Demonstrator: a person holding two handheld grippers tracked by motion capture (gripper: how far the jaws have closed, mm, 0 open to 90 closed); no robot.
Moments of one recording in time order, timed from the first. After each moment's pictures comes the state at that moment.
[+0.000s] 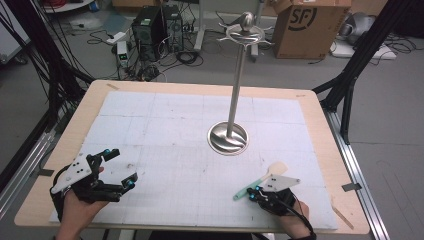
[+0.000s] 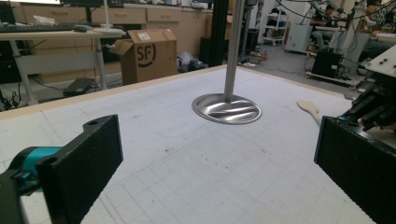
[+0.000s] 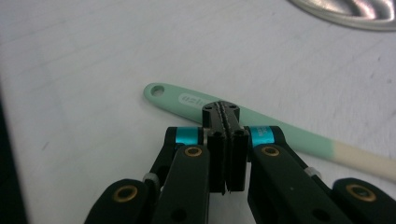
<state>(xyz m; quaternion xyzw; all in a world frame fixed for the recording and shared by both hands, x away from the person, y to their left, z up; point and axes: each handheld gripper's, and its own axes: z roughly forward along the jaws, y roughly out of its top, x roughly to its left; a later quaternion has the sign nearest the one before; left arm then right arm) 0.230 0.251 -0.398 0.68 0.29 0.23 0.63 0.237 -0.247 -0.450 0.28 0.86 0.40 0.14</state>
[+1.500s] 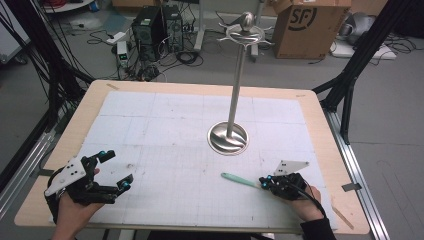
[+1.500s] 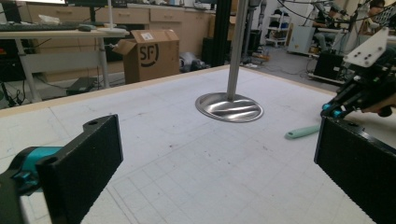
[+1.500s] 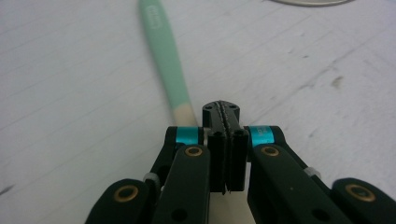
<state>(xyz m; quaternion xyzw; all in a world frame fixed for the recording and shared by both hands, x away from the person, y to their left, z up) 0.226 0.259 -0.399 0.68 0.30 0.23 0.63 0.266 -0.287 -0.442 0.29 0.88 0.36 0.12</state>
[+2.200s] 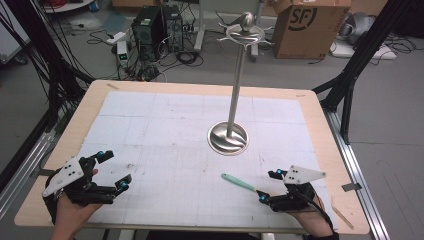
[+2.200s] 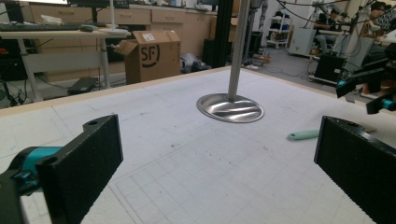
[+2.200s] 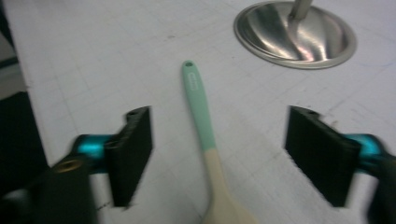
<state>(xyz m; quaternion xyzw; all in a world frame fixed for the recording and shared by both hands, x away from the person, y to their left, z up) 0.224 0.264 -0.398 0.67 0.30 0.23 0.64 0.232 -0.285 -0.409 0.29 0.84 0.44 0.16</state>
